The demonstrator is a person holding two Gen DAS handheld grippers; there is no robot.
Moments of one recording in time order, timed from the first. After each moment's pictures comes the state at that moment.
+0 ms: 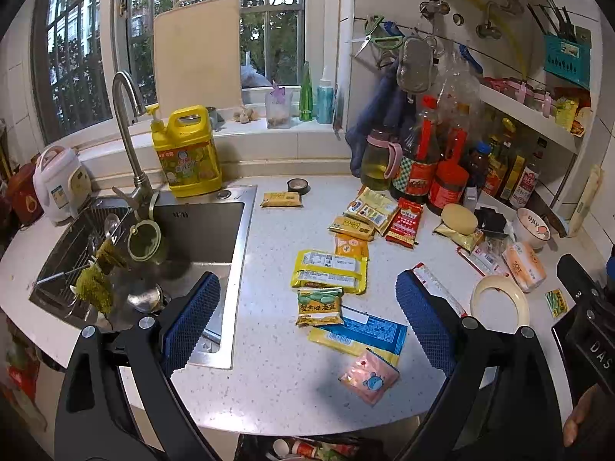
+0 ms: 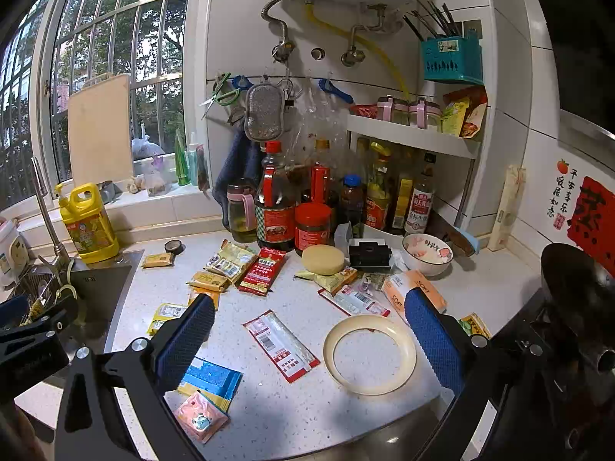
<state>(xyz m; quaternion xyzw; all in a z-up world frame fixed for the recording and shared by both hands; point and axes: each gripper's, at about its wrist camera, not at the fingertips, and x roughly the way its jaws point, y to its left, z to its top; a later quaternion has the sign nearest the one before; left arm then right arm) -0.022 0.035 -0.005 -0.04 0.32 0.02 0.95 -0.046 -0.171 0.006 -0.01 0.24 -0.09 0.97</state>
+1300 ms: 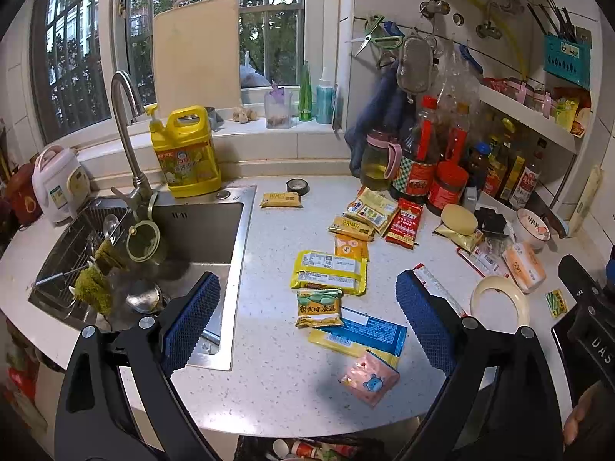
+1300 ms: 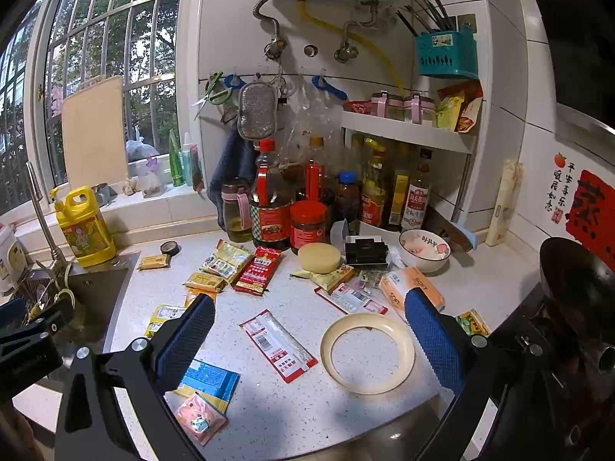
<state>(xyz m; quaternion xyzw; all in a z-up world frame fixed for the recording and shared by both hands) -0.020 0.038 -0.005 -0.05 0.32 0.02 0.94 -0.045 -0.172 0.005 0.00 0.24 -0.10 0.96</state>
